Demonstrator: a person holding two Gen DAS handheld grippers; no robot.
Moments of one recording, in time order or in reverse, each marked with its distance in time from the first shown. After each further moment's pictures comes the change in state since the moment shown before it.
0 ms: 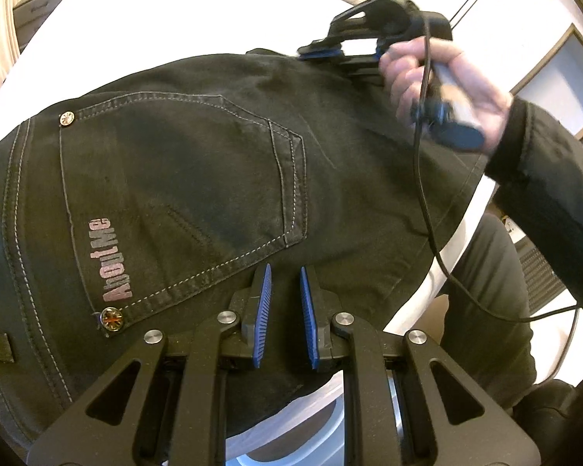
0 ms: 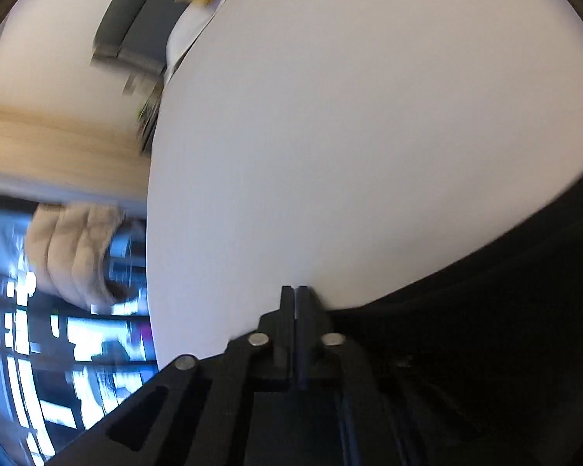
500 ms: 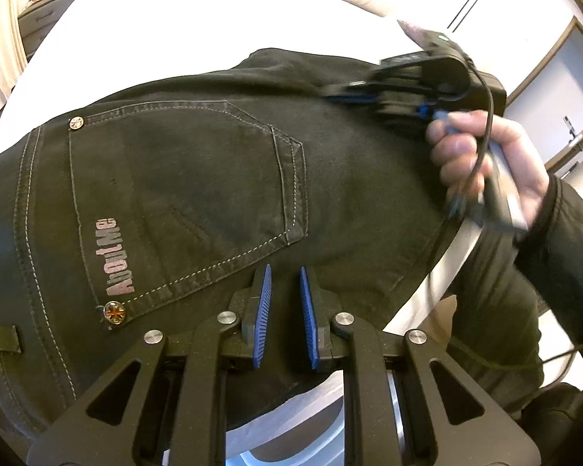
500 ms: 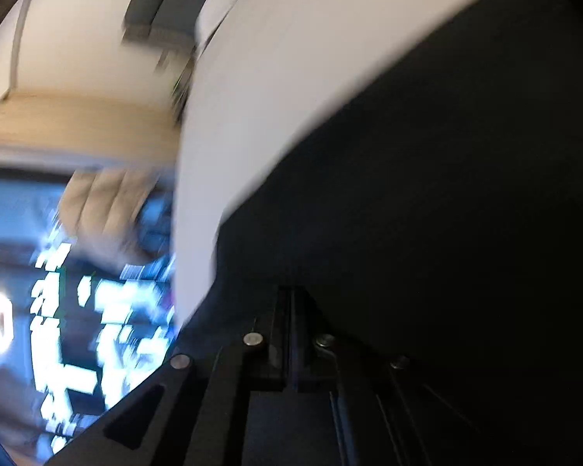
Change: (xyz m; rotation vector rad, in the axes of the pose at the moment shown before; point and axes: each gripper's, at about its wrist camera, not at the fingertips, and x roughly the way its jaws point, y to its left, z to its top) left arm 0.000 -0.018 -0.003 0.012 -0.010 0.048; right arm -0.035 -0.047 -0.049 -0.004 0.045 0.101
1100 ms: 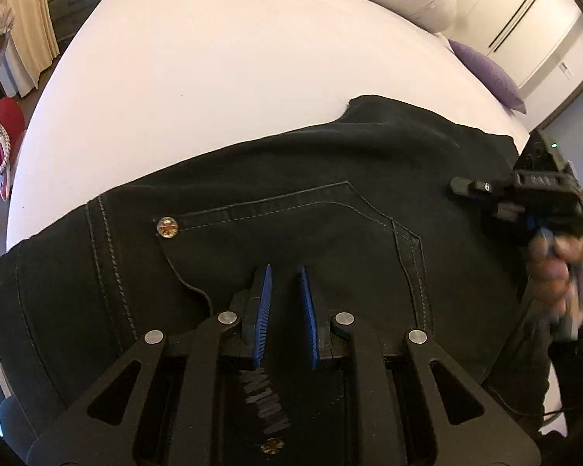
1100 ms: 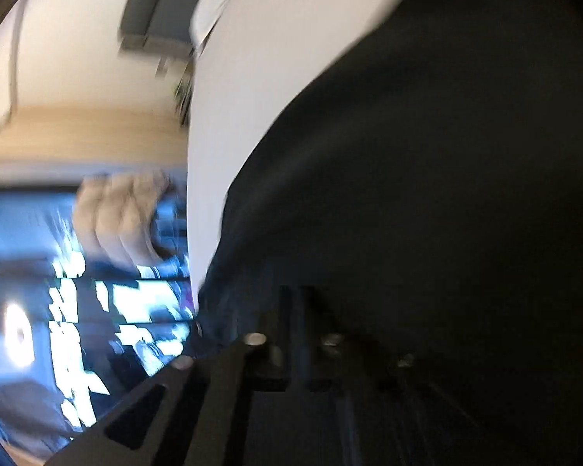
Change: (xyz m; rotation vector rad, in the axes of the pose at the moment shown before) left arm 0.015 0.060 0.069 -0.089 0.009 0.101; right arm -0.030 -0.027 -0.017 0.088 0.058 0.097
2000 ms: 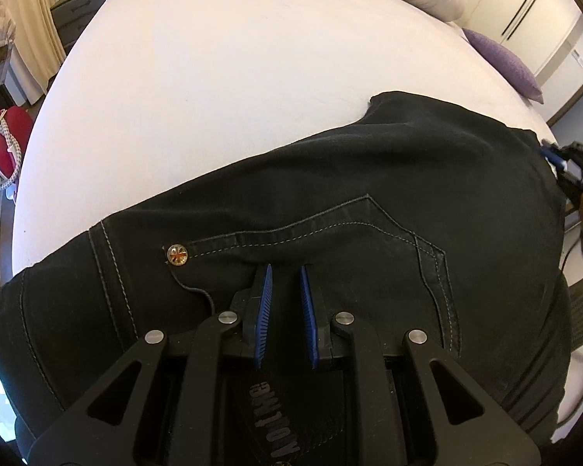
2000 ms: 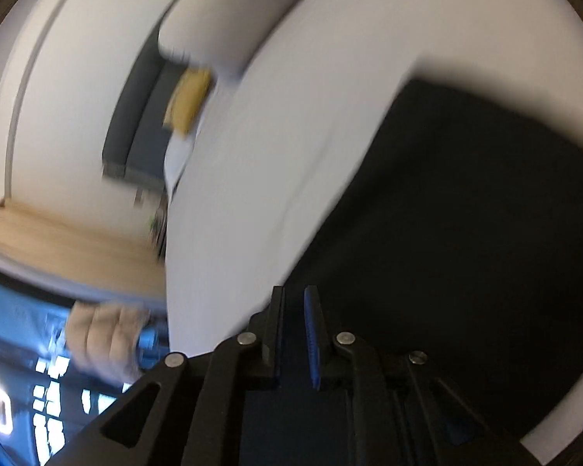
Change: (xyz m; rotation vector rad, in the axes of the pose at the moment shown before) left arm 0.012 -0.014 -0.004 0.021 0.023 0.071; right arm -0.189 -0.065 0.066 0.053 -0.395 -0.091
